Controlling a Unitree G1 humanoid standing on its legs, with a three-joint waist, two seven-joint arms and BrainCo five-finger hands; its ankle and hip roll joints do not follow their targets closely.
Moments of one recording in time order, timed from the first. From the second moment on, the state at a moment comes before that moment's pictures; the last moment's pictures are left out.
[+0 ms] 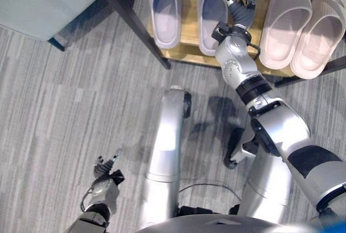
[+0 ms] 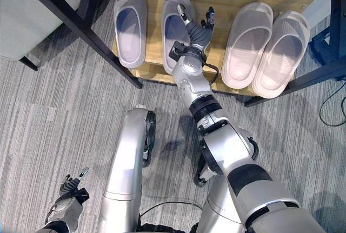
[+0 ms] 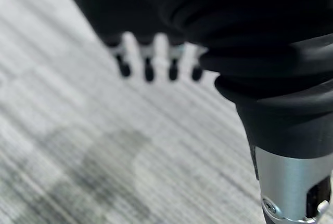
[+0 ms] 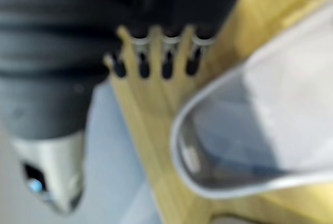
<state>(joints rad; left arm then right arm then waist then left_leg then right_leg) -0.12 0.36 -0.20 1.08 -0.87 -0.28 0.33 -1.24 -0.12 0.29 0.90 0.72 -0.27 -0.71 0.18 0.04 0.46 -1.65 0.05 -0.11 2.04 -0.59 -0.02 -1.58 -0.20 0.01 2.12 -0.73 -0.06</state>
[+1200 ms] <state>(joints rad) -0.13 0.36 -0.23 1.07 -0.83 -0.29 0.33 -1.22 -0.04 0.29 0.90 0.72 -0.29 -0.70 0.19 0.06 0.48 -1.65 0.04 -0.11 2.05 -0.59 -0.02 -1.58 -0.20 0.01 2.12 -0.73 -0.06</state>
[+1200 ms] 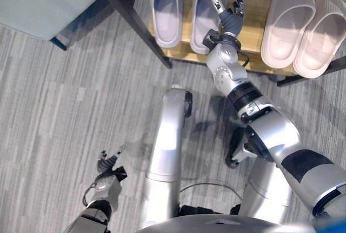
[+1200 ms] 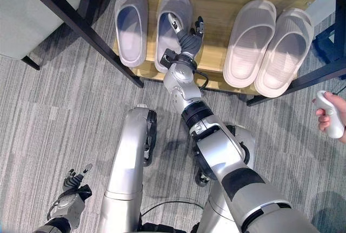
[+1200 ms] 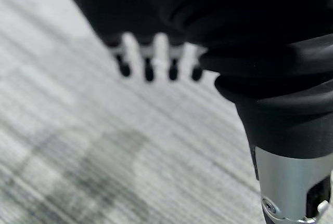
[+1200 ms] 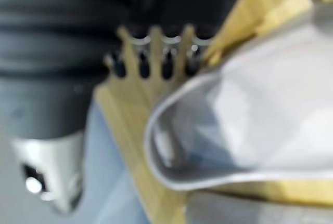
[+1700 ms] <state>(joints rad) -0.13 0.36 -0.23 1.08 -0.79 -0.30 0.32 -1.22 -0.09 0.37 1.00 0.76 -0.29 -0.55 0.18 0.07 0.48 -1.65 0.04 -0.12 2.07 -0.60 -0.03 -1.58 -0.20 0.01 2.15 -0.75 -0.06</state>
